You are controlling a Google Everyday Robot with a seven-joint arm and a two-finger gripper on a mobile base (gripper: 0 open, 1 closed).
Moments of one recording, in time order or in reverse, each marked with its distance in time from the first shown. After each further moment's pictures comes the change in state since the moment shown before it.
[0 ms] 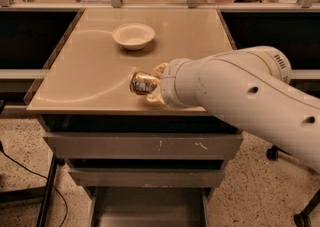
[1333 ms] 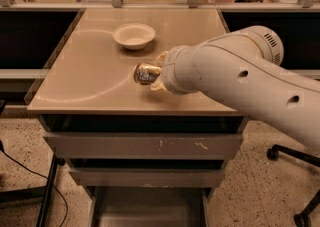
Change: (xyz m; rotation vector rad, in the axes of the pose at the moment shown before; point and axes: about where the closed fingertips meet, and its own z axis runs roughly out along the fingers) arm 0.006 -0.031 0.016 0.017 0.039 -0.057
